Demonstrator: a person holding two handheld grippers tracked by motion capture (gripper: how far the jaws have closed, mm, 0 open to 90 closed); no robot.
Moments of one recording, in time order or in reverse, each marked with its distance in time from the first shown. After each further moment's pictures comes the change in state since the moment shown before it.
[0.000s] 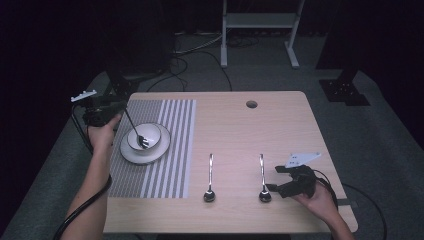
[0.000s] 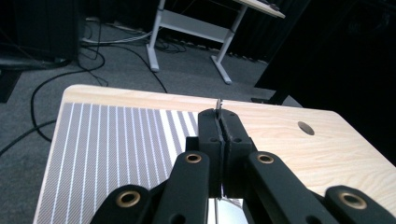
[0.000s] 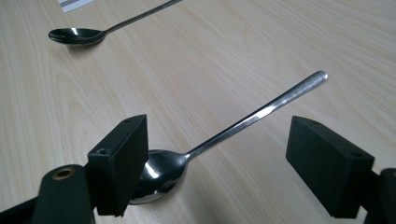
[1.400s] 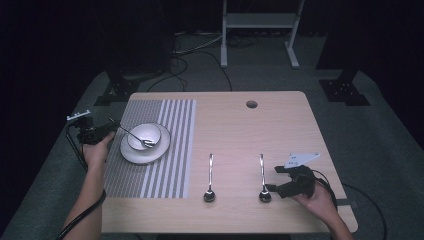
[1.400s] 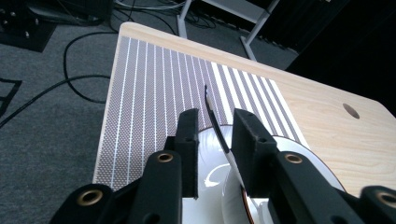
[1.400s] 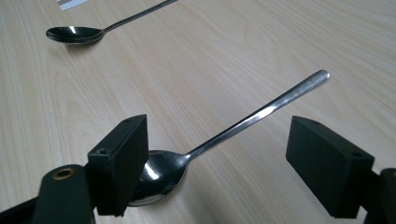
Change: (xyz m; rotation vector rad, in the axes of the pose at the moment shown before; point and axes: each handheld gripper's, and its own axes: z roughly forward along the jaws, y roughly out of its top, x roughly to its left) left arm 0.046 -0.051 -0.008 0.079 0.096 -0.104; right arm 0.001 0.000 0.002 0.003 -0.006 -0.002
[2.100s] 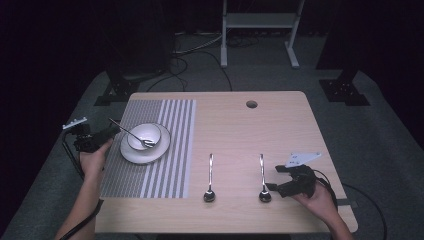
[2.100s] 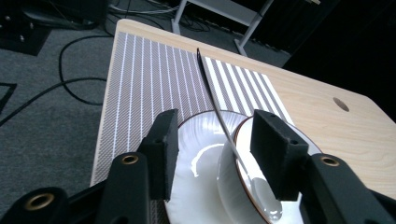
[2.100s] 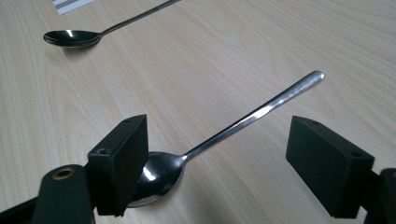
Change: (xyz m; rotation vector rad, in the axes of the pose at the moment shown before) left arm 0.001 -0.018 -0.021 -0.025 -0.027 0.018; right arm -0.002 0.000 -0.002 -0.009 -0.006 0.012
